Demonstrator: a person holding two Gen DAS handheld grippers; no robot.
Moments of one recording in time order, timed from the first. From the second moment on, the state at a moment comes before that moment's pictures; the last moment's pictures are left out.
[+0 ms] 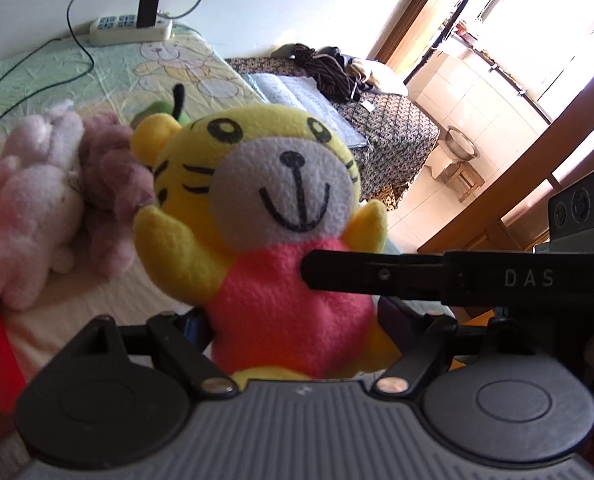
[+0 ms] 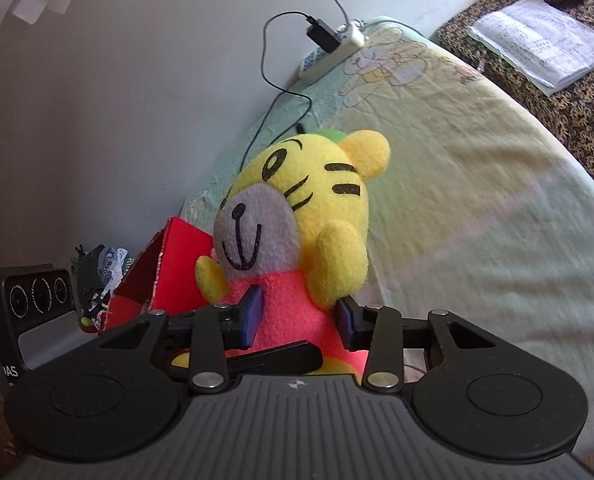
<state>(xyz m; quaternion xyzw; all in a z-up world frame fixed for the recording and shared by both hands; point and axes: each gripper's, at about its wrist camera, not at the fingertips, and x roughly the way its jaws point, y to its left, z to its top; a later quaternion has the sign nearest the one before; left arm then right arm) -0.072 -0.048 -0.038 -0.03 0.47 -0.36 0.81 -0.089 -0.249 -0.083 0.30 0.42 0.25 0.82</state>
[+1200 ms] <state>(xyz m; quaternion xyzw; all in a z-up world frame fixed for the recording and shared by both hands) -0.014 0.213 -0.053 -0.05 0.43 -0.26 0.86 -0.079 0.045 -0.054 0.06 0.38 0.19 0.90</state>
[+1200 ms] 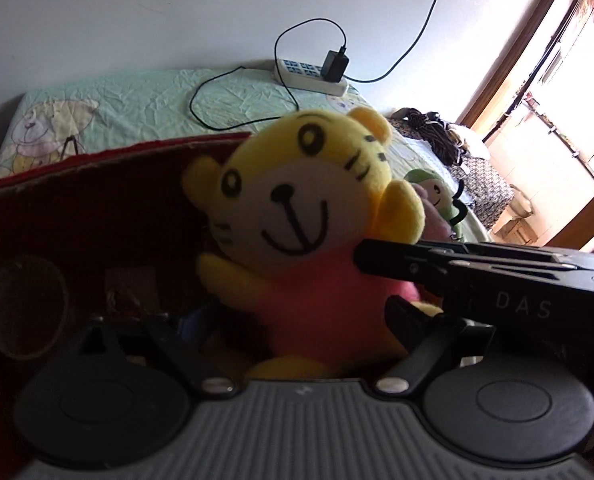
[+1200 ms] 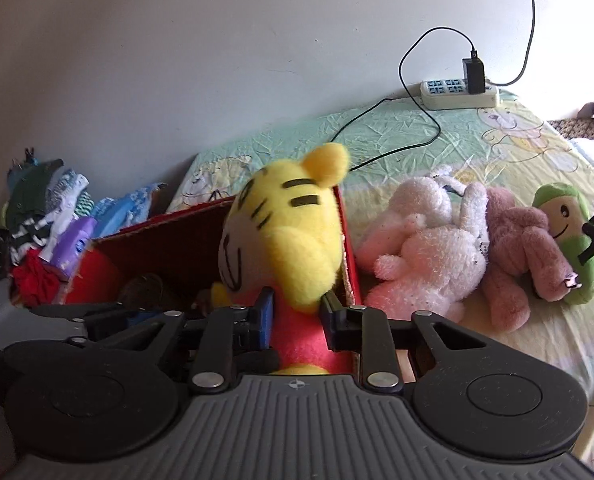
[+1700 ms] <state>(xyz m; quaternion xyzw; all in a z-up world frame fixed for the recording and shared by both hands) -0.002 0.202 -0.072 -0.06 0.47 -0.29 0.83 -0.071 0.042 -0.063 0.08 0.39 0.18 0.90</state>
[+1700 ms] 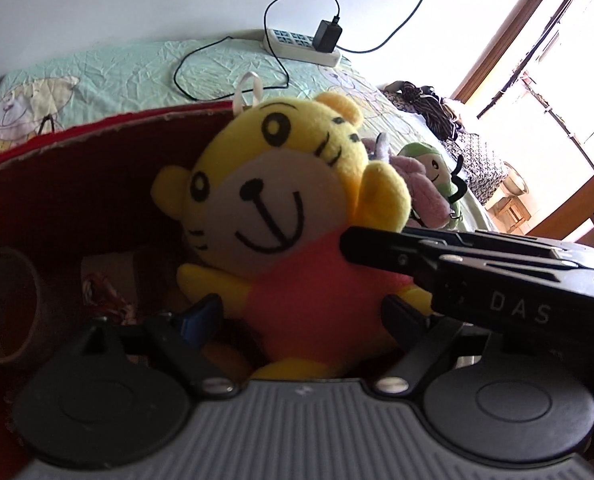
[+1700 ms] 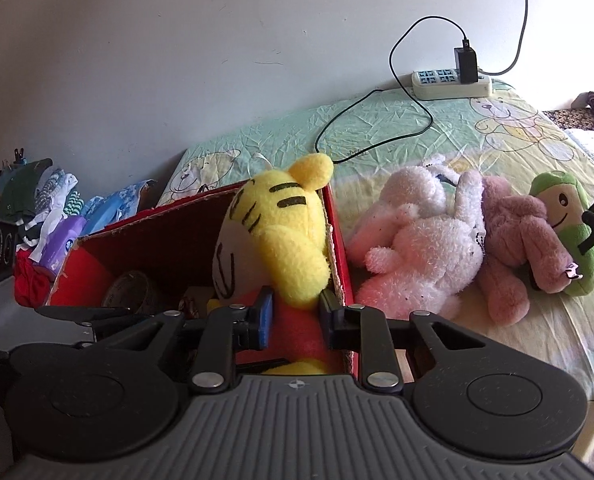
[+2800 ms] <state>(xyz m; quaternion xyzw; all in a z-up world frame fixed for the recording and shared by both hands) -0.044 0.199 -0.044 -0.04 0.44 -0.21 0.87 -0.102 -0.017 -0.069 0.20 0.34 0.26 0.88</state>
